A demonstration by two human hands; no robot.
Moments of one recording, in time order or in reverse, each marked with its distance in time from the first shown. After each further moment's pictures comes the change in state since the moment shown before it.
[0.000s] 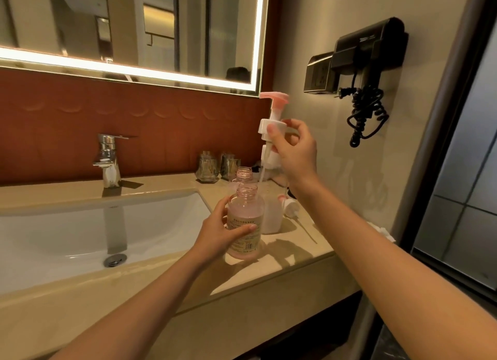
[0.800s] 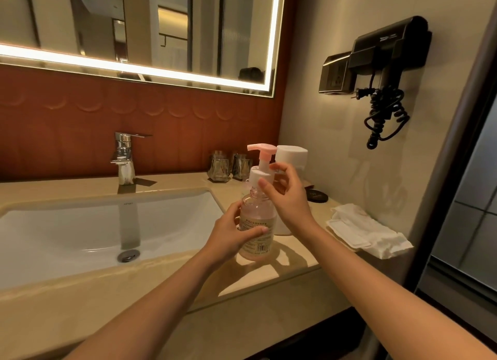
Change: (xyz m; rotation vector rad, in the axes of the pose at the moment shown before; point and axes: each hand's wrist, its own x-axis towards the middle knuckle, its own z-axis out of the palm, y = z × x) left_hand 0.000 -0.003 -0.006 -0.007 -0.025 -0.004; right_hand -0.044 0.053 0.011 -0.084 -0.255 0.042
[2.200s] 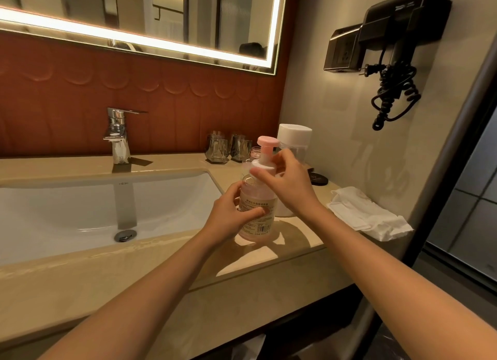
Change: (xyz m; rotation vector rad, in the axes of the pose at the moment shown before) left_hand 0.002 -0.004 0.001 0.036 0.036 0.011; right_hand 0.003 0.006 0.000 -0.347 -0.060 -0.055
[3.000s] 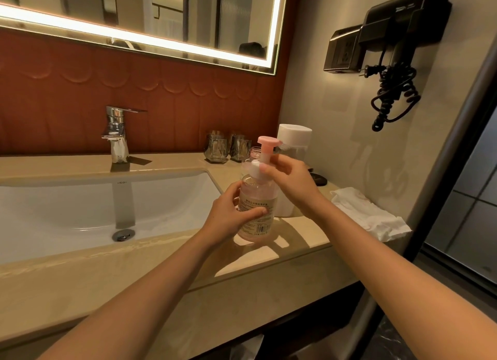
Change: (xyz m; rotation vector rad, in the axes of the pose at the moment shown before) left_hand -0.002 0.004 0.001 0.007 0.011 -0.019; right_hand 0.001 -0.006 -0.010 0.185 -0.154 0.112
